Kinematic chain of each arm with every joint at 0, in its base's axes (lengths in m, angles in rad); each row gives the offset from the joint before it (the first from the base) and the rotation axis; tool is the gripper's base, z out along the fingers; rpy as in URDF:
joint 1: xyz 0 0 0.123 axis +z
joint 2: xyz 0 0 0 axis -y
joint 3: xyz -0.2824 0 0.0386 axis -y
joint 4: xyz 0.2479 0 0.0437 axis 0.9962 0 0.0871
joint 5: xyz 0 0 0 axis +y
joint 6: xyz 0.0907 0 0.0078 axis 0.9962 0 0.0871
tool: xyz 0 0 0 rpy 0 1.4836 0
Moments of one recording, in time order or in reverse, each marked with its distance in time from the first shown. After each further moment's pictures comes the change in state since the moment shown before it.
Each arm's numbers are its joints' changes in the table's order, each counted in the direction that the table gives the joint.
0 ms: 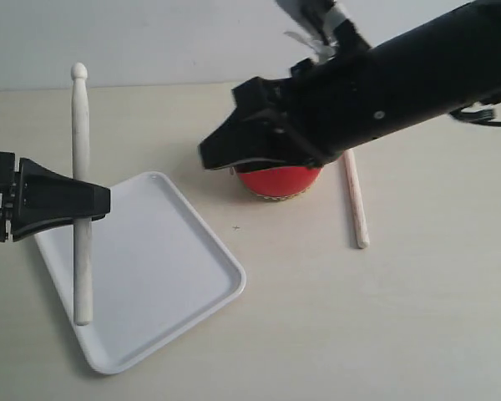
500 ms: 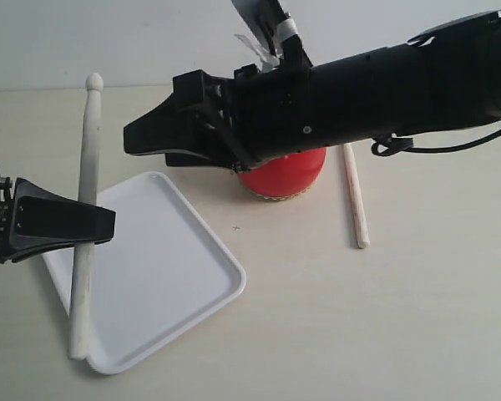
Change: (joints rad) left arm 0.000 0.000 -0.036 0.004 0.135 0.079; right arm 0.113 -0.153 0.000 0.517 0.005 -0.376
